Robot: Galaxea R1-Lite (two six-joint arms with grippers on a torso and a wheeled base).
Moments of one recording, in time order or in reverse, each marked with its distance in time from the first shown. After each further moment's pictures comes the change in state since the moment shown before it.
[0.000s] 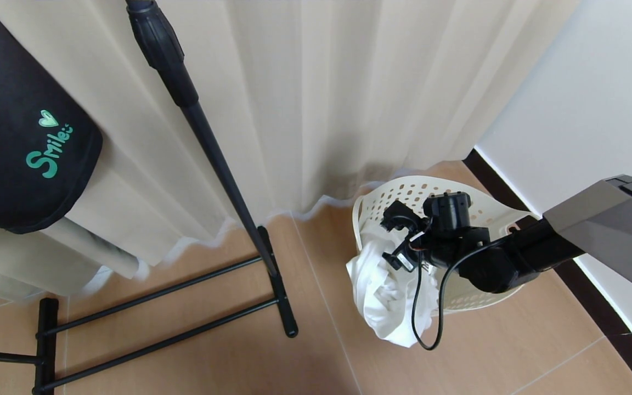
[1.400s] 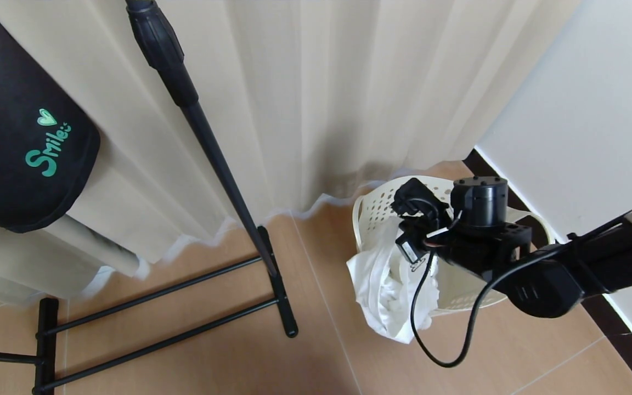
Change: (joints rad) left arm -0.001 0.000 0.001 -0.001 -0.003 0.011; right arm 0.101 -0.257 0.223 -0.160 -0.030 0.095
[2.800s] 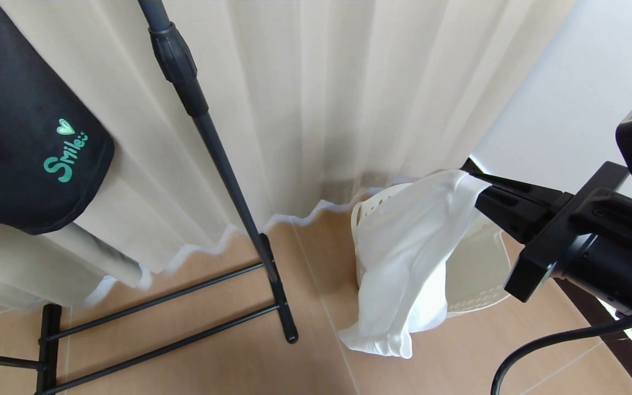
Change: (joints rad) left arm 0.000 0.000 0.000 0.000 0.000 0.000; right arm 0.435 -0.667 0.268 0.007 -0.178 0.063
